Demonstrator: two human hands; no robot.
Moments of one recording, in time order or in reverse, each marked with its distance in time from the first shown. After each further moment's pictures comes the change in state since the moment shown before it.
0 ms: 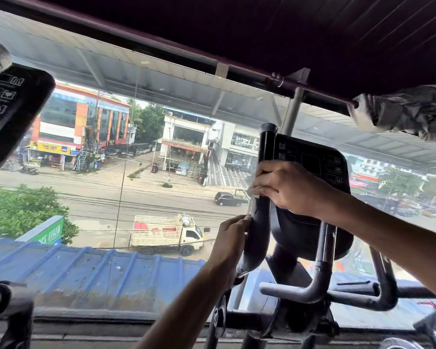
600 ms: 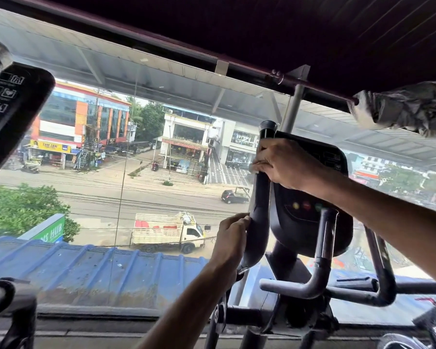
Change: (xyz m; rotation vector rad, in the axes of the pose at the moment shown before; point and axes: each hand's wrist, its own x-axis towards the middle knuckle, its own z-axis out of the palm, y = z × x) left_hand -0.001 -0.005 0.002 0.058 0.097 -0.013; right_hand 0.031 0.018 -0.011 -0.098 0.046 0.087
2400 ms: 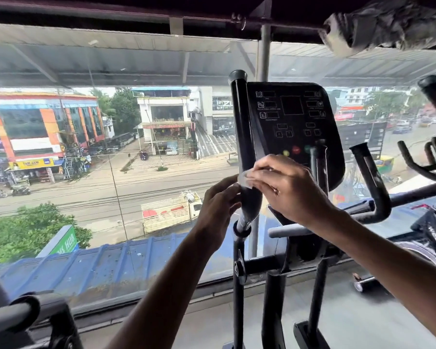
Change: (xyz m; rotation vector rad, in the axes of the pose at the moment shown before) left_hand 0.013 -0.018 -0.035 -0.050 -0.329 0.077; right_hand -0.122 -0.077 0.076 0.115 0.506 0.136
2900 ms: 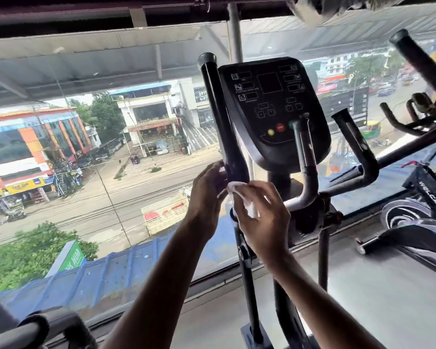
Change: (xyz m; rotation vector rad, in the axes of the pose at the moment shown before) left_hand -0.002 0.009 0.009 0.016 0.029 -0.064; right_hand -0.062 -0.082 0.071 0.086 0.542 0.537
